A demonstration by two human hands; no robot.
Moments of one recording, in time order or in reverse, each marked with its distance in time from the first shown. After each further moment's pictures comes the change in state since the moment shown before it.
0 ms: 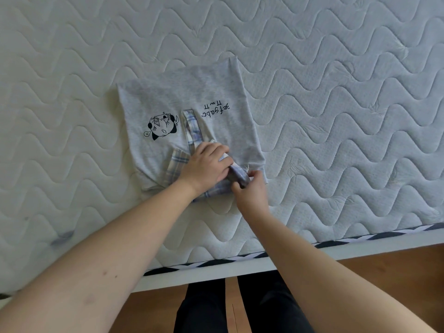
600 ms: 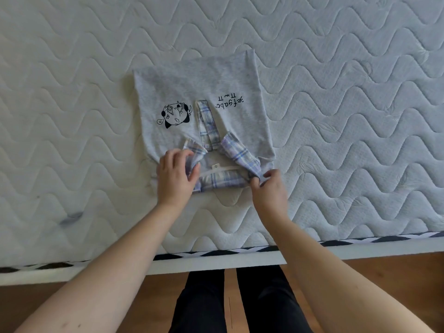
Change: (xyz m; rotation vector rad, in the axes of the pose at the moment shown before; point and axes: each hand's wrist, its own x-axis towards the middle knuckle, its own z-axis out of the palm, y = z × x) left_hand -0.091 0.002 -0.005 -0.220 0.286 -0.776; right_hand -0.007 0.017 -0.016 -0.156 0.071 -0.035
